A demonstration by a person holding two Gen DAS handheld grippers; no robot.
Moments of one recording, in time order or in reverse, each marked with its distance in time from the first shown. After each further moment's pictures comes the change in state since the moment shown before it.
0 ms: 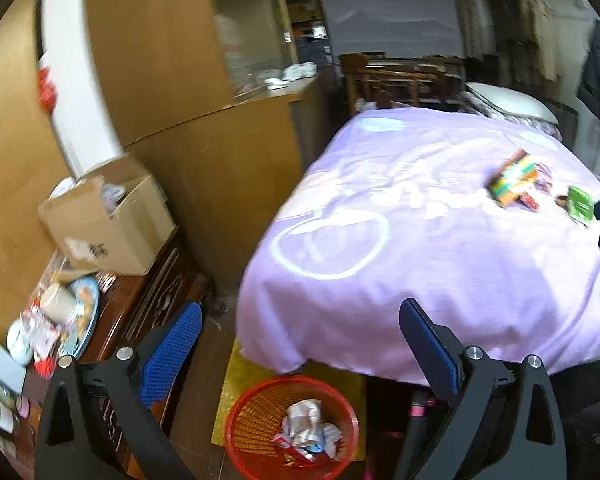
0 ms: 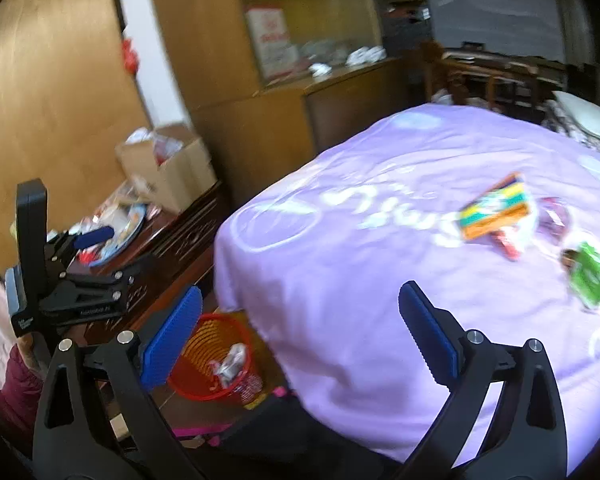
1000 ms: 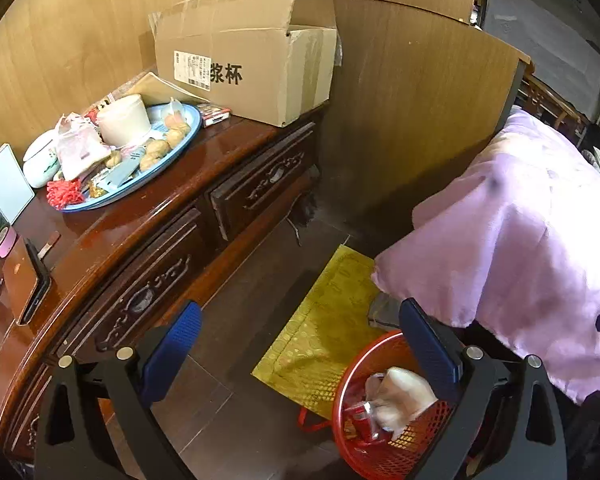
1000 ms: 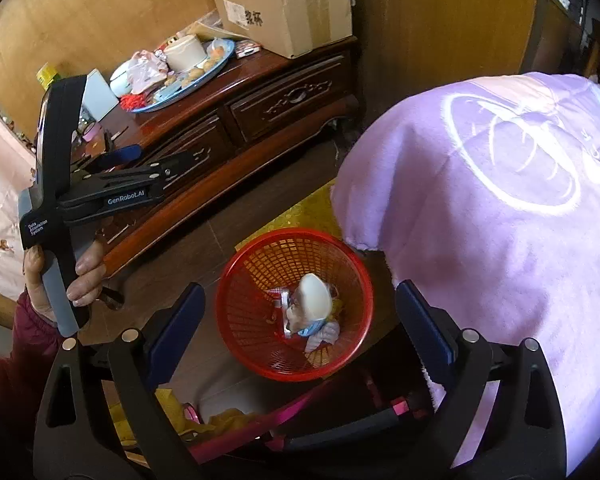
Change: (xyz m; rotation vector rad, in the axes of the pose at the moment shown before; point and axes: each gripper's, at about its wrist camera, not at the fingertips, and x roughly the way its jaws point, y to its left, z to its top) left arm 0.087 0.225 -0.142 -0.491 0.237 0.184; right arm 0.216 0.209 -0.045 -0.369 0.526 0.239
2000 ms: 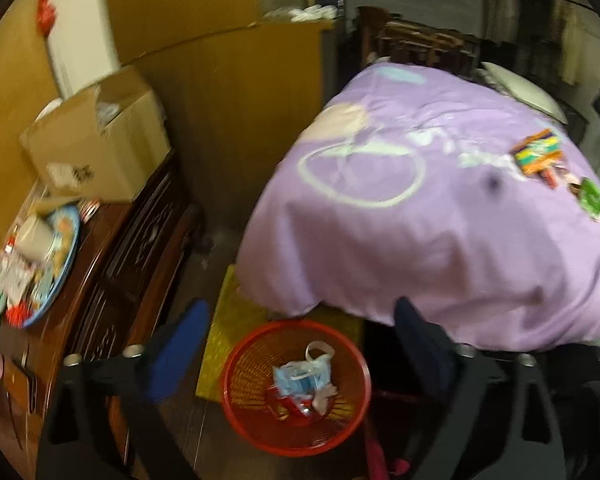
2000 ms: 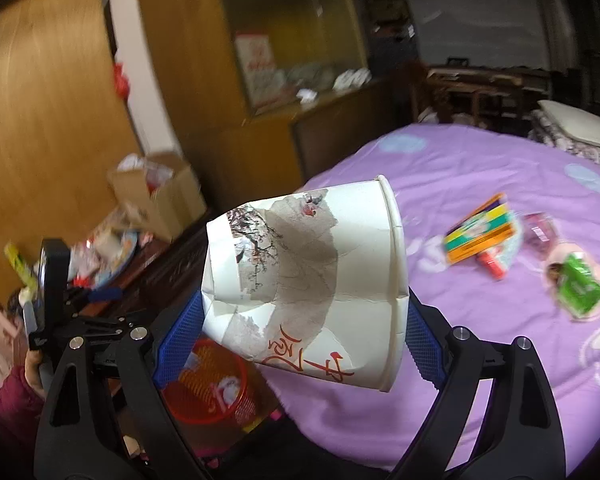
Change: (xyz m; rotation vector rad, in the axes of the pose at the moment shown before) left arm -0.074 -0.159 -0.001 0.371 -0.002 -0.200; right arm -0.209 -0.117 -0.110 0.341 -0.522 -0.236
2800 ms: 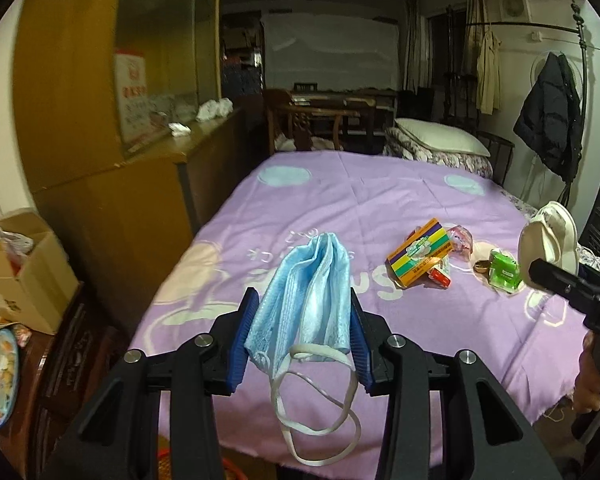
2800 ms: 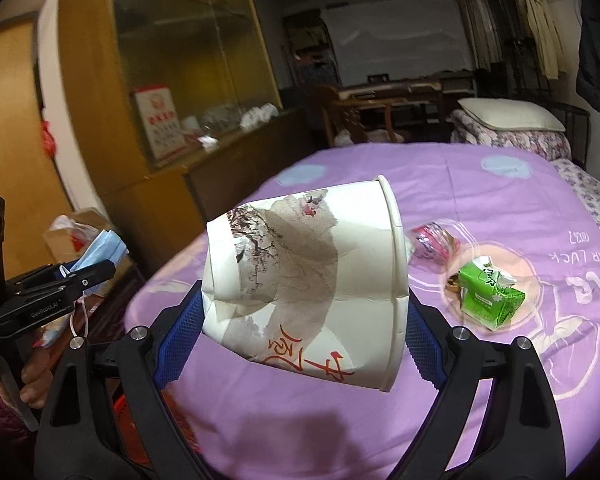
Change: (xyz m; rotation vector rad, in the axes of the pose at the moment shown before) left arm -0.061 -0.166 0.102 0.163 -0.313 -0.221; right arm -0.066 -0.120 0.005 0.170 -0.216 -0.214
